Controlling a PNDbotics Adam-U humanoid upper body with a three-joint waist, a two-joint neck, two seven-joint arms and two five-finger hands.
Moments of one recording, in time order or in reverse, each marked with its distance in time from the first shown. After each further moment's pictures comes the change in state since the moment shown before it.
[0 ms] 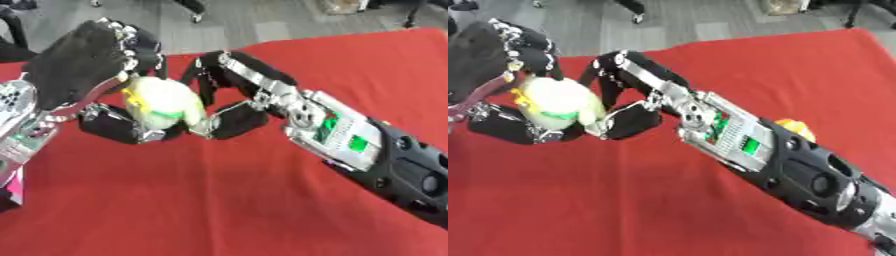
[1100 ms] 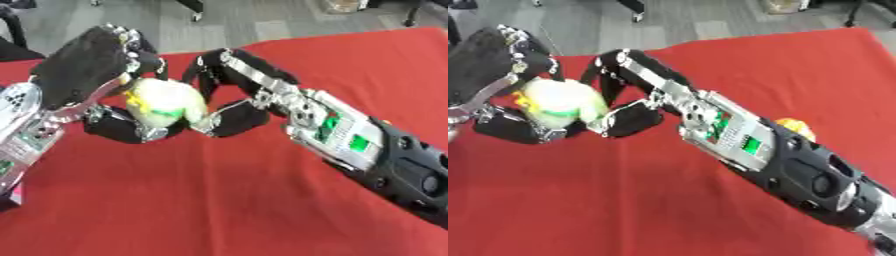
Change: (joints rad) left arm 0.003 -0.007 0.006 0.008 0.003 -0.047 -0.046; right arm 0.004 0.000 -0.005 -0.001 0.049 0.019 0.005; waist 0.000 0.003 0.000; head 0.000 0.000
